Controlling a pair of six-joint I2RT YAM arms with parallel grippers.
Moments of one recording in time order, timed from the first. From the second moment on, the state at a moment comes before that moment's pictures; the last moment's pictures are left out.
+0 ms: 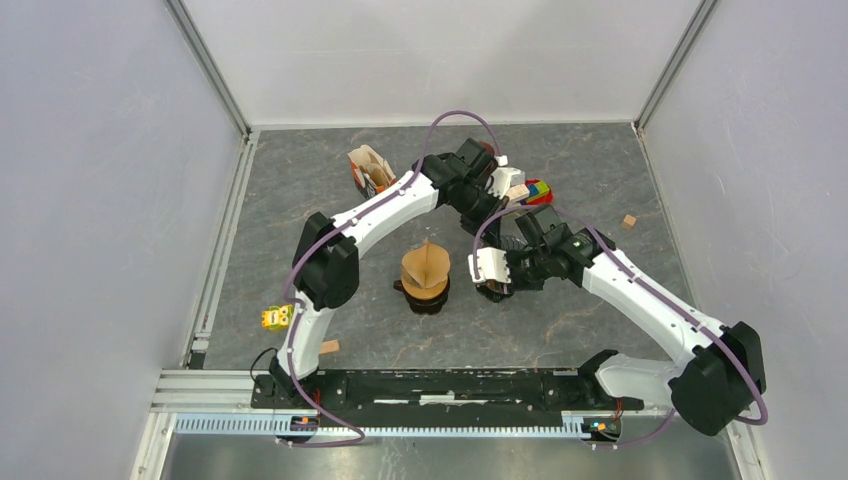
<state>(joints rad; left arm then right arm) -0.79 2.14 1.97 -0.85 0.58 -0.09 0.57 1.20 0.92 -0.84 -0.35 -1.08</state>
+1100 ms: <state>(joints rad) -0.79 2.15 2.03 -0.97 0.55 -0.09 0.56 1.24 0.98 -0.88 -0.35 -1.01</state>
